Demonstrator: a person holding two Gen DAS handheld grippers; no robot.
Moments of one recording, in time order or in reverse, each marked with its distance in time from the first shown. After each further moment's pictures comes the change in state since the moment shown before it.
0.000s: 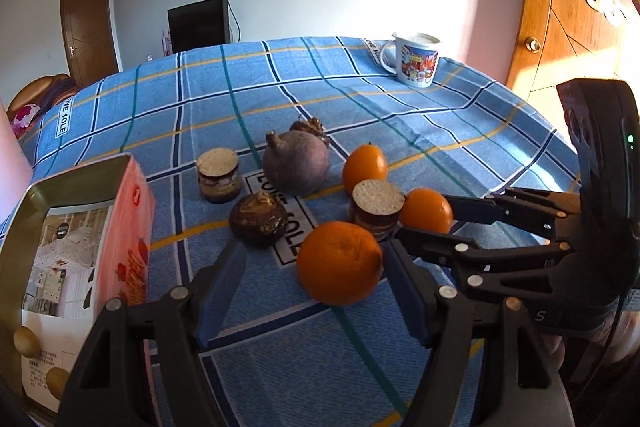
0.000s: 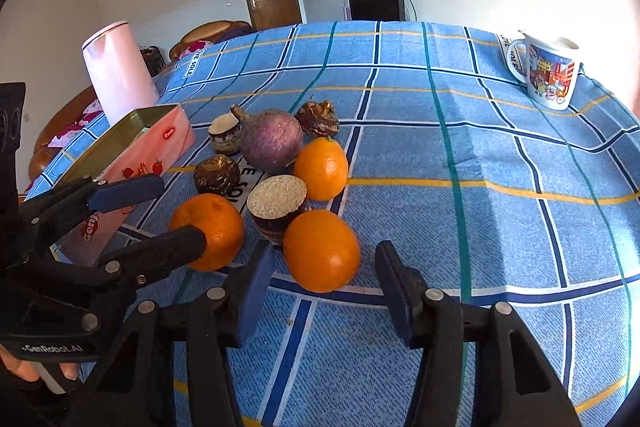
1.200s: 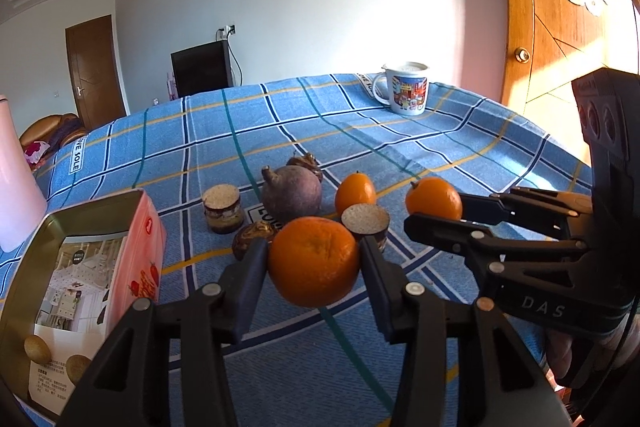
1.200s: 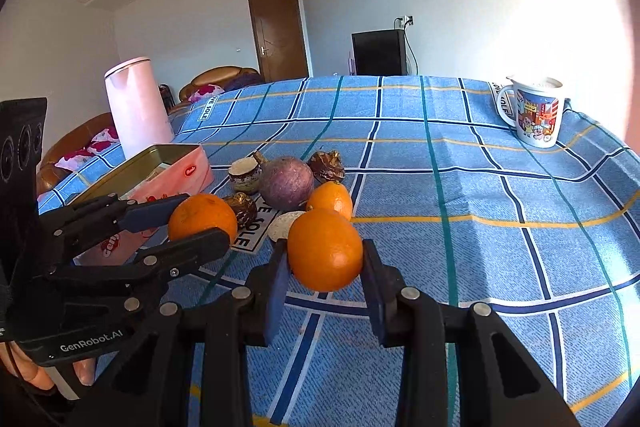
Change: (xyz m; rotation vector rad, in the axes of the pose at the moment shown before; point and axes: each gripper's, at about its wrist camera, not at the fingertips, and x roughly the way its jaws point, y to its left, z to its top) left arm -0.021 -0.012 -0.007 0.065 -0.168 0.041; right arm -0.030 0.003 -0.013 -0.030 -0.226 0.009
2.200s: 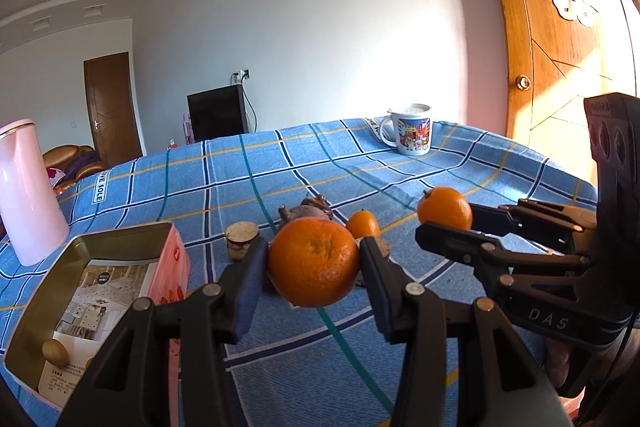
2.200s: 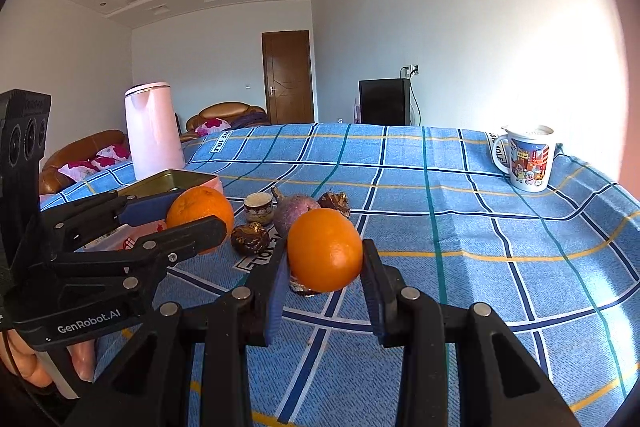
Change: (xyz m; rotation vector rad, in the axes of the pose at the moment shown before) left arm -0.028 -0.004 -0.007 0.013 -0.178 0.057; right arm -0.026 0.011 -0.008 -0.069 -0.183 -0.007
